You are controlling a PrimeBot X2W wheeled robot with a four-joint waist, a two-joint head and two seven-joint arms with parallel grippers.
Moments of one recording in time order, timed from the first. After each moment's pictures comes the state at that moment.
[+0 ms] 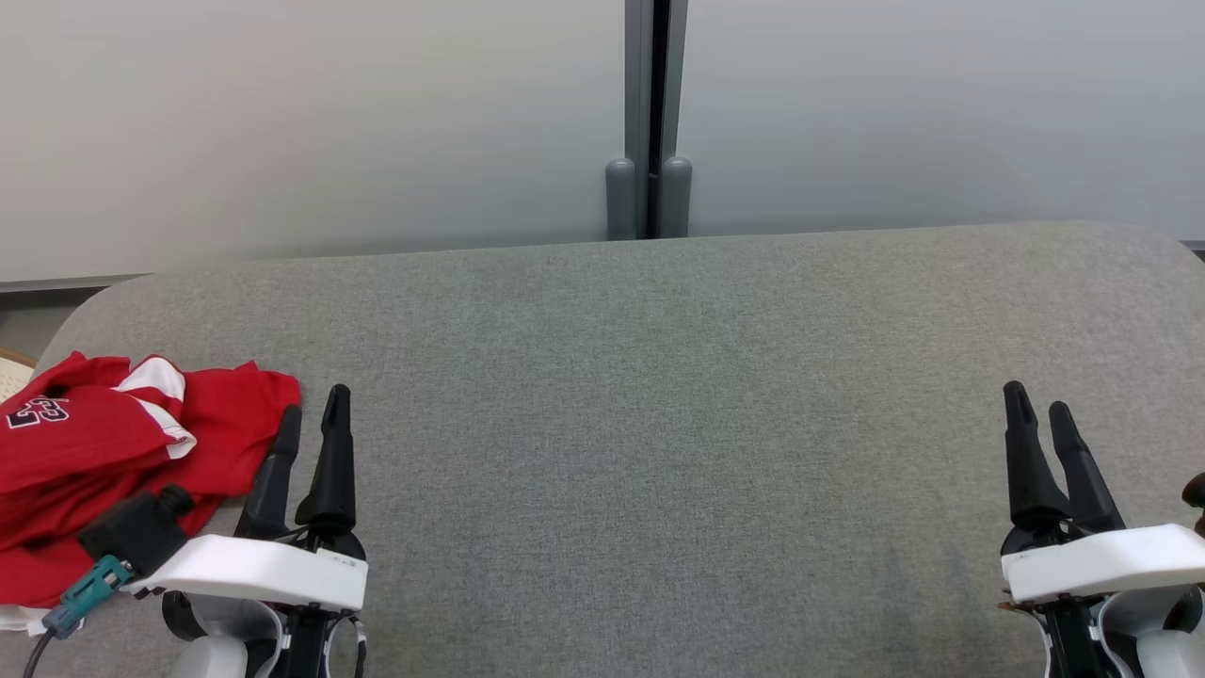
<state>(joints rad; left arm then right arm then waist) -0.11 0.07 -0.05 0.19 -0.80 -0.13 -0.11 -0.08 -0.11 0.01 0.14 0.76 0.13 -0.04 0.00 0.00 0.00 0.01</state>
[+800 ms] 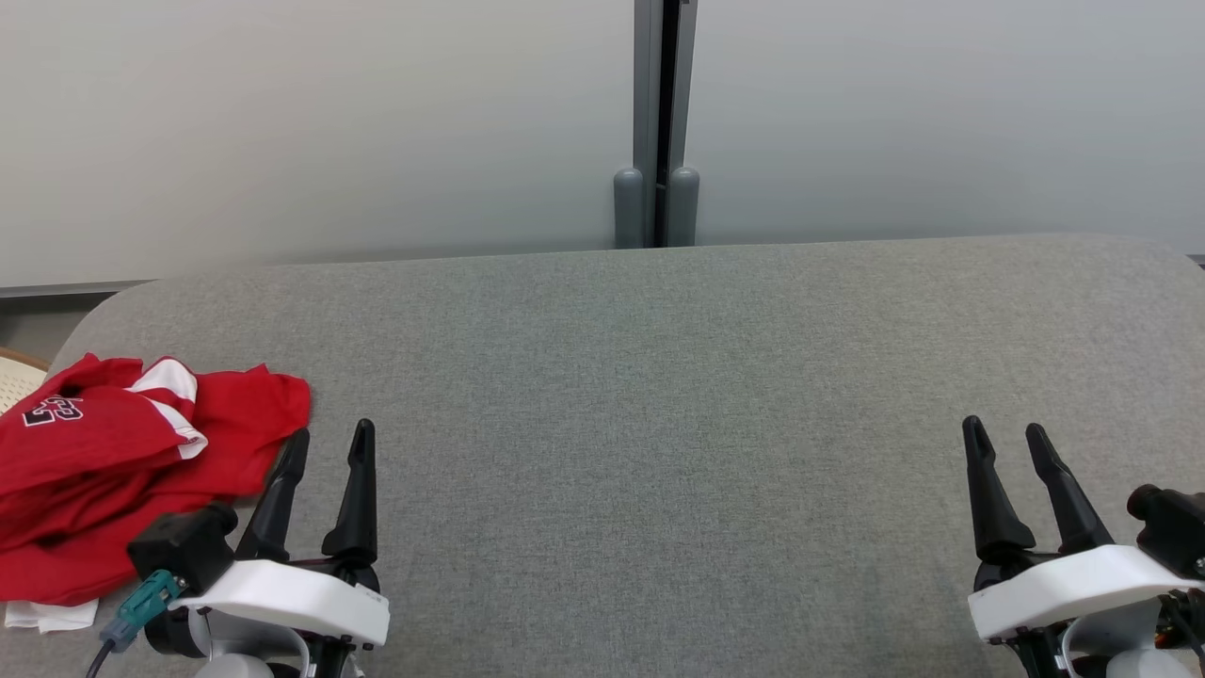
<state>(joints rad) -0.09 0.09 -0.08 0.24 -0.52 -0.11 -0.17 -0.05 -0.11 0.03 0.13 0.48 0.13 -0.03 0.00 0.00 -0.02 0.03</state>
